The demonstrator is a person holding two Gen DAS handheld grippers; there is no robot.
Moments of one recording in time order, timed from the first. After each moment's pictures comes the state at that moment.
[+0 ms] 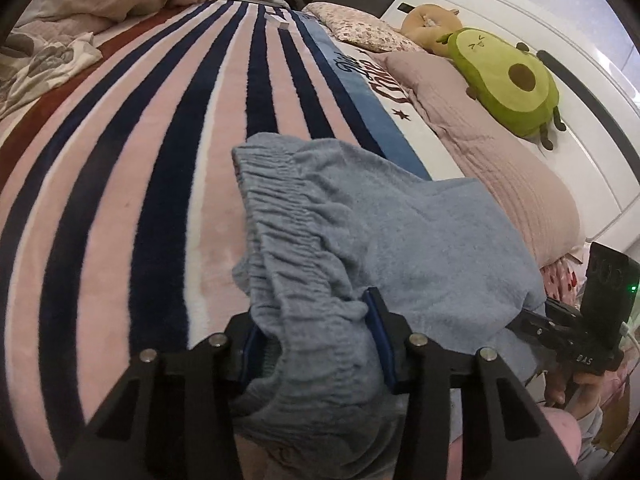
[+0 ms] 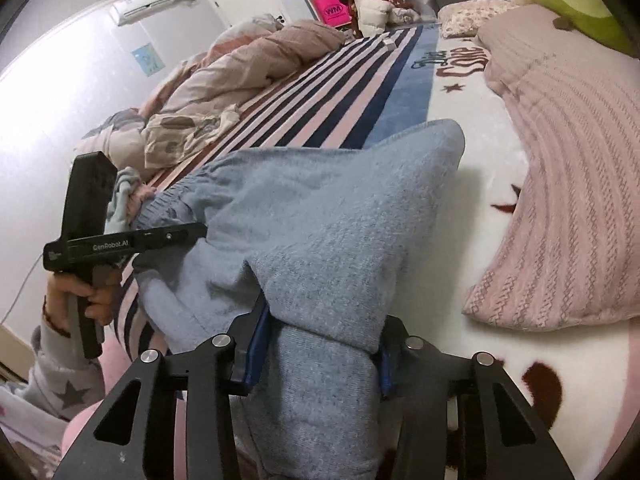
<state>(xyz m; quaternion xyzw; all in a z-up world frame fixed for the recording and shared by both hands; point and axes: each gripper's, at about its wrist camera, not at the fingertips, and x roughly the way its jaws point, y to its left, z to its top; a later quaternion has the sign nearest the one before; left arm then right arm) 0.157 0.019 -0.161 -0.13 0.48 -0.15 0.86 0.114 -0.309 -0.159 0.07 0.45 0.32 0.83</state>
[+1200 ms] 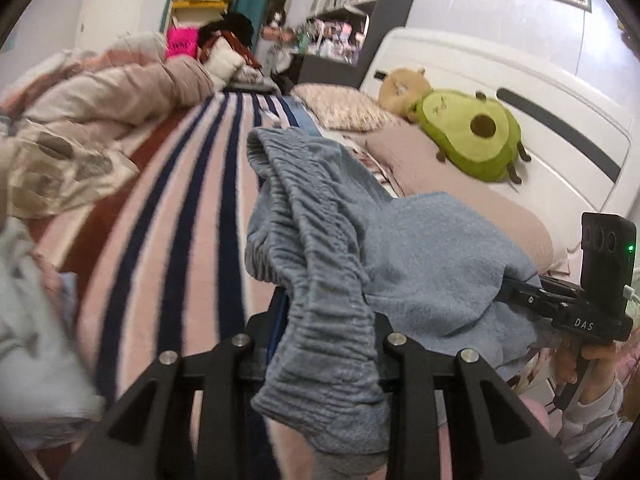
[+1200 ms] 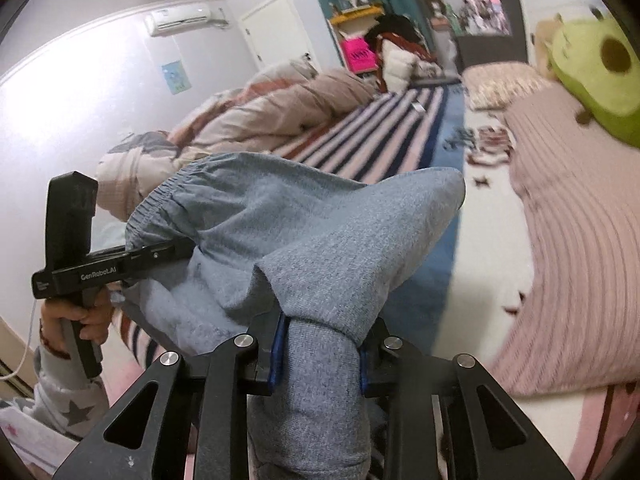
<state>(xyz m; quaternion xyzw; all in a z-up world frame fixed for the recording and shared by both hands) 0.086 0.058 -0.047 -0.08 0.34 -0.12 0.93 0.096 -0.264 -0.065 0.04 0.36 0.35 0.87</state>
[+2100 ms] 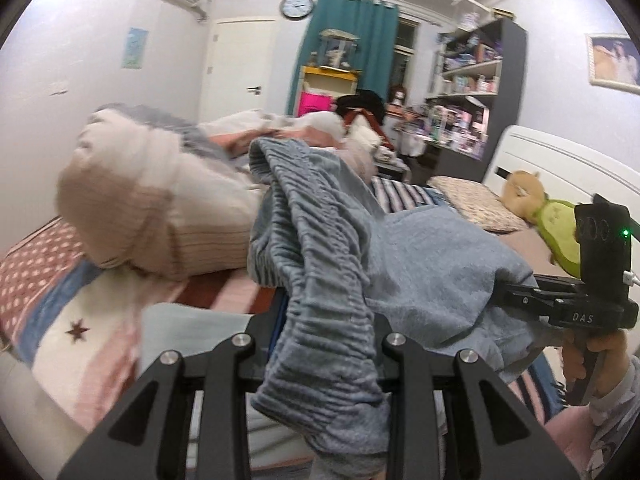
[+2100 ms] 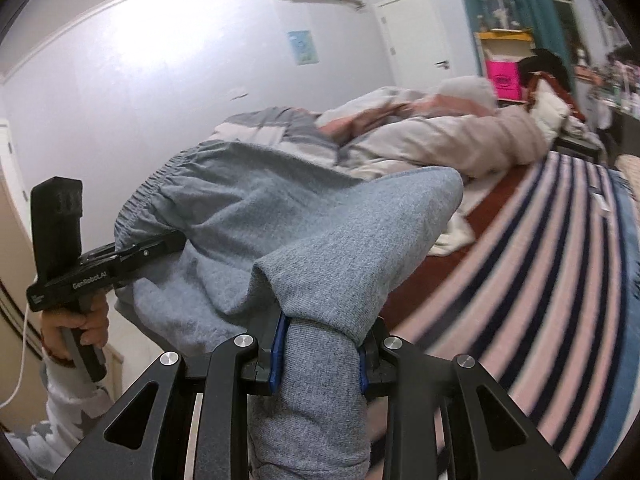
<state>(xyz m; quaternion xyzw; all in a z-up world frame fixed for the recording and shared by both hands) -0.028 0.362 0.032 -0.11 0.24 0.09 0.96 0.105 0.083 0.010 -0.04 0.32 0.53 0.78</state>
